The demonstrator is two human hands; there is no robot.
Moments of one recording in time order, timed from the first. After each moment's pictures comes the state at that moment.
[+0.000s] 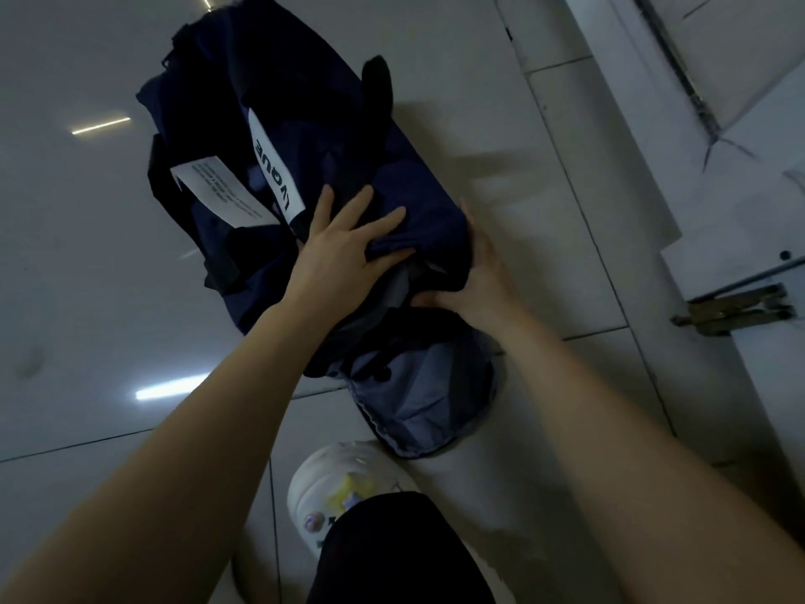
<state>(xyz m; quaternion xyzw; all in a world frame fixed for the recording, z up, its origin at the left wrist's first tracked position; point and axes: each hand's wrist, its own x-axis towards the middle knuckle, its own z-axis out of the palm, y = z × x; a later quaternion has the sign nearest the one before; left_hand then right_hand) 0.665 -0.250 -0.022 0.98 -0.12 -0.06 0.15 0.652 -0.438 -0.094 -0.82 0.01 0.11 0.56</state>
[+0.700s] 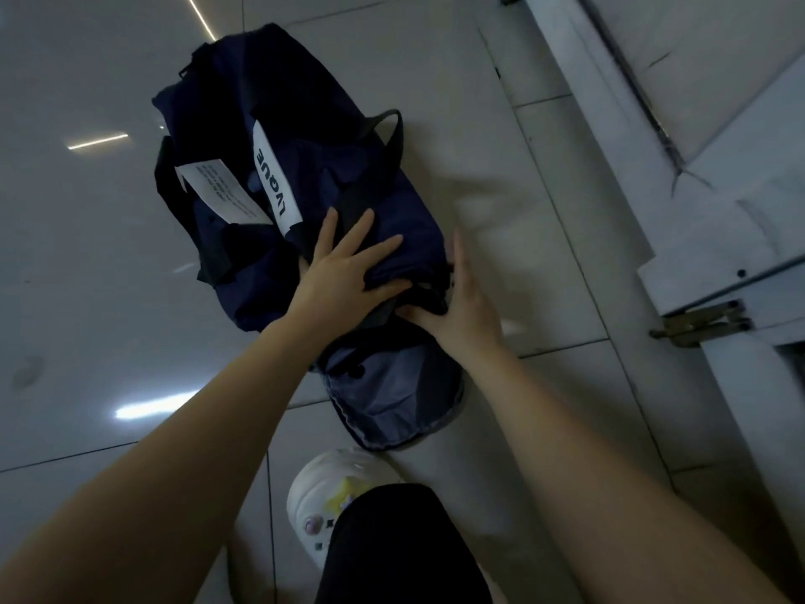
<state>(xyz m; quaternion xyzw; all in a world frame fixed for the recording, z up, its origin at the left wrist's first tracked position) 0.657 -0.243 -0.020 0.98 -0.12 -0.10 0.16 0.624 -0.415 -0.065 -0.85 0.03 0.08 0.51</state>
